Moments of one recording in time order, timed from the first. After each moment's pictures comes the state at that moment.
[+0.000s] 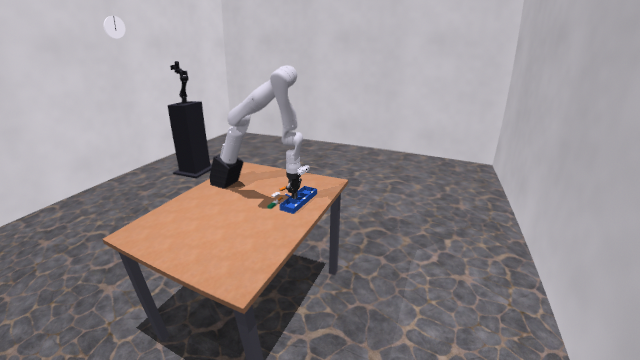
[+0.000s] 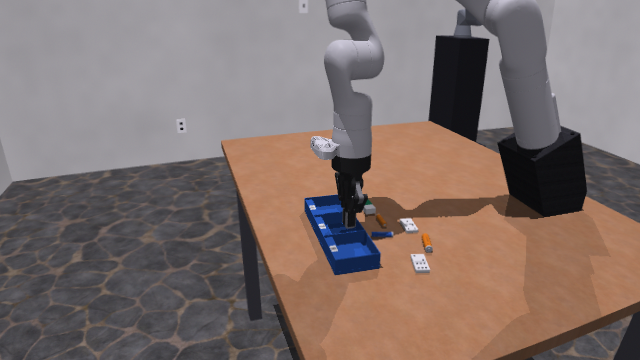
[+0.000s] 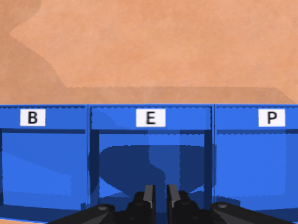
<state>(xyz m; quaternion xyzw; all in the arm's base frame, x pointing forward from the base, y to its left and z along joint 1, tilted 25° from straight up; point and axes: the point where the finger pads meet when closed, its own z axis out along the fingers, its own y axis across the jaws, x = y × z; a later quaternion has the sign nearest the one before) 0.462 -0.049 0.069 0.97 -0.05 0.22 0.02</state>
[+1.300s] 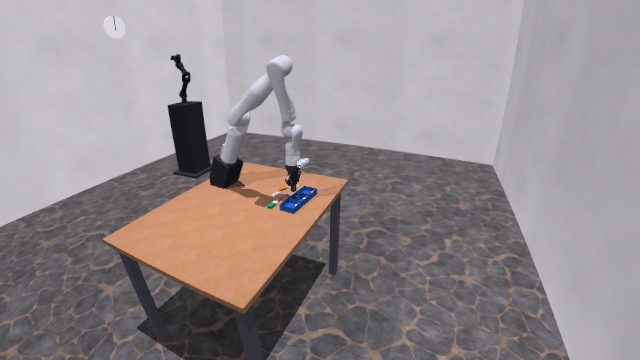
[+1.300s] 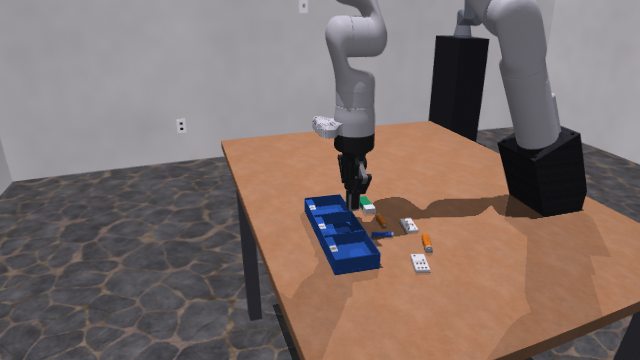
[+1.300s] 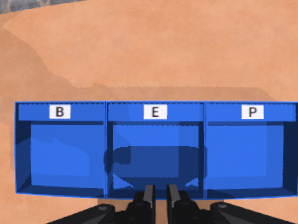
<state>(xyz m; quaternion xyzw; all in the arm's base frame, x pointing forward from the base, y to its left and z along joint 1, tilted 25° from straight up) 0.441 -0.044 0.103 0.98 -0.05 0.21 0.01</state>
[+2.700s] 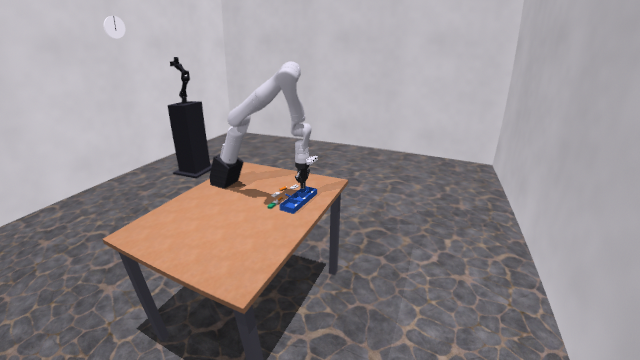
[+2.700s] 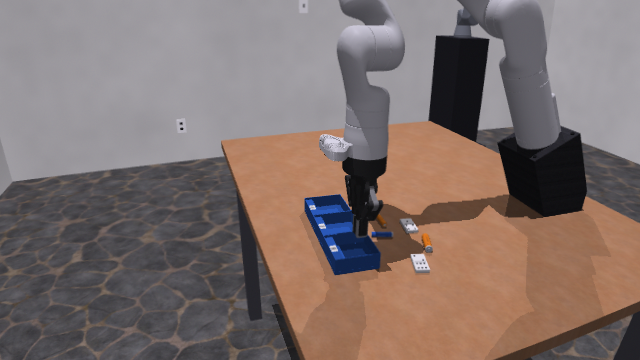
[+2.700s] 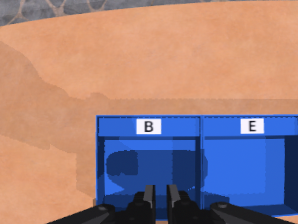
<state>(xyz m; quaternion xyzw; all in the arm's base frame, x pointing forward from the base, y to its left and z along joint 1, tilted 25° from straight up) 0.467 0.032 0.097 0.97 -0.06 0.22 0.02</state>
